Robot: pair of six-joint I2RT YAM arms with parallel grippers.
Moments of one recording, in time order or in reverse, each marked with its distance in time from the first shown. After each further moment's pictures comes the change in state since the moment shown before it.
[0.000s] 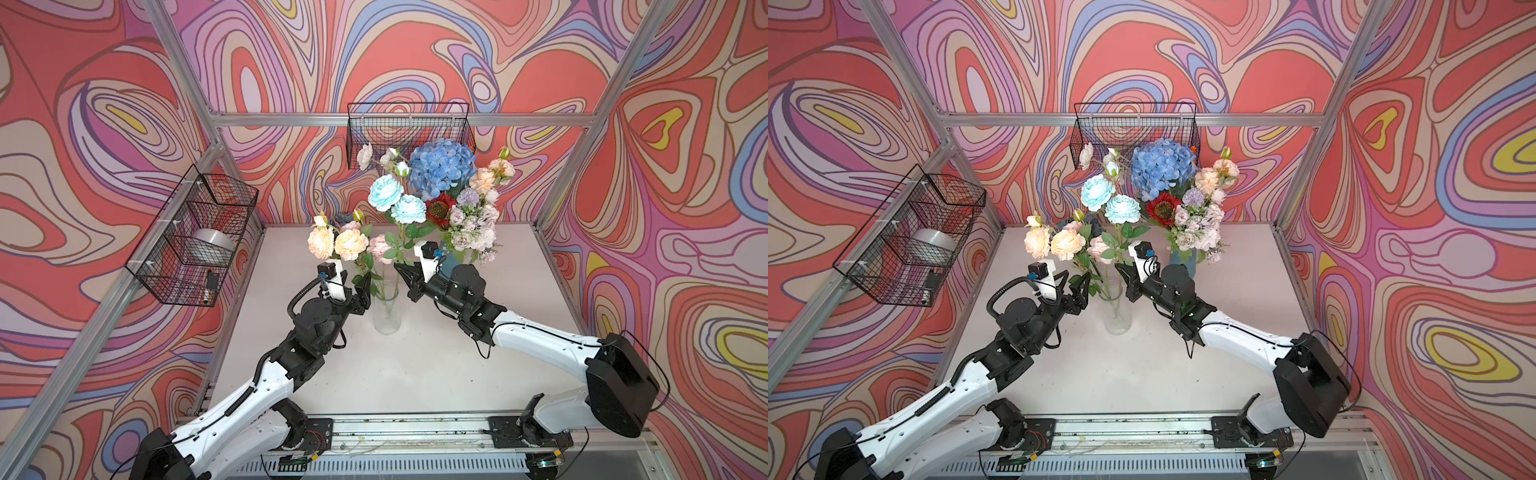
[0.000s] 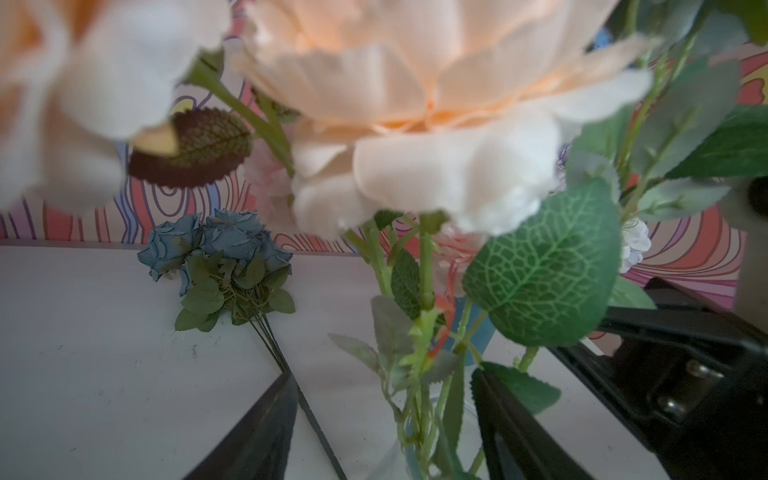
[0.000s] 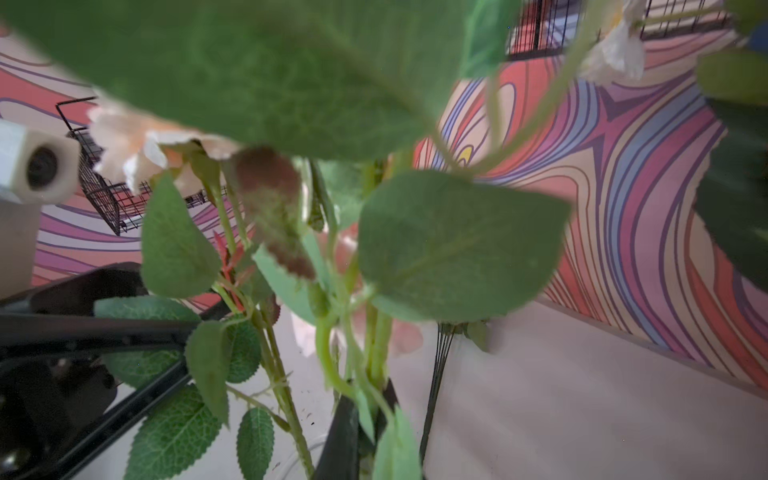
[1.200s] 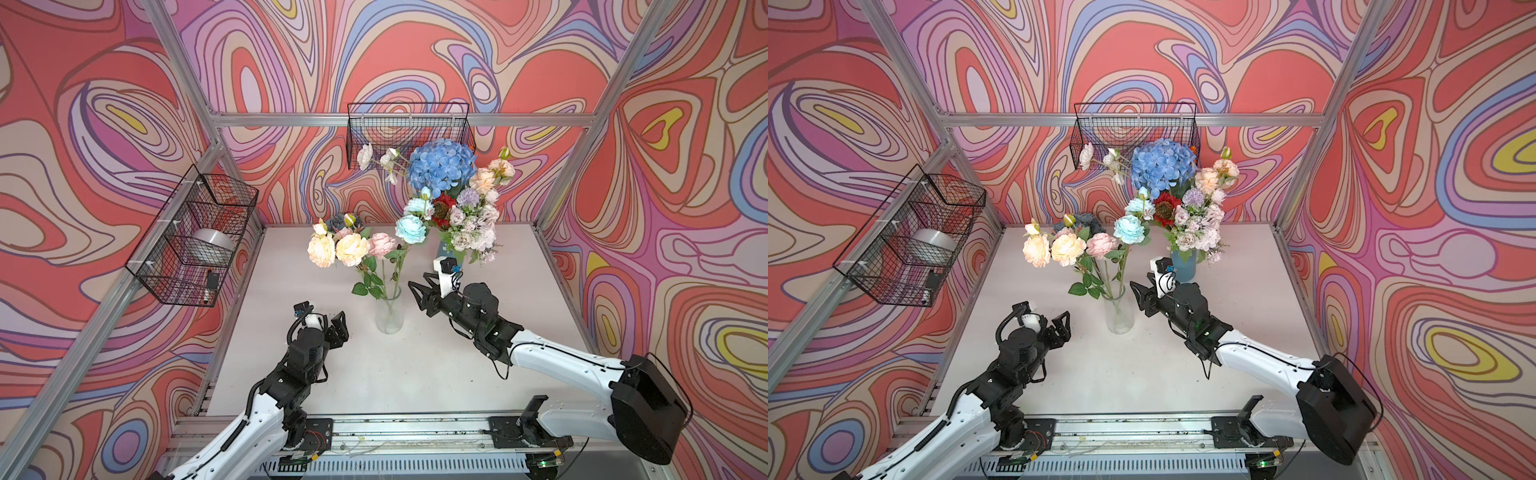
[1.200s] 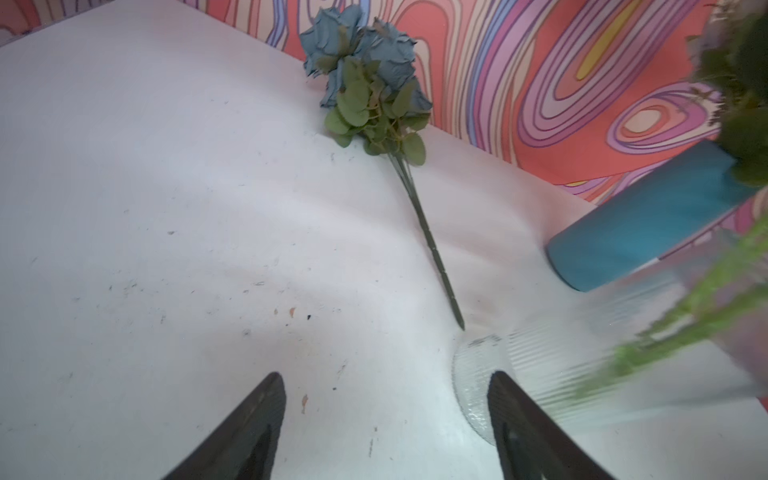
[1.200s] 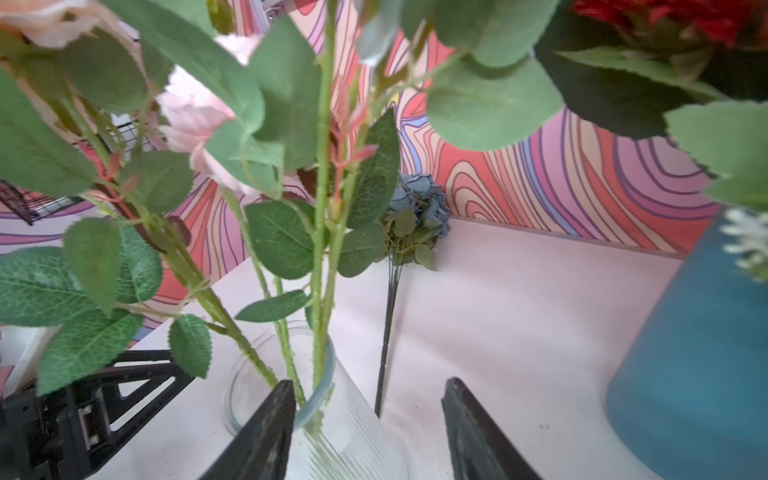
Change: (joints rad) left arm 0.158 -0.192 -0.347 -0.222 -0.049 -0.315; right arm 0.001 -0.193 -0.200 -0.096 0.203 0.086
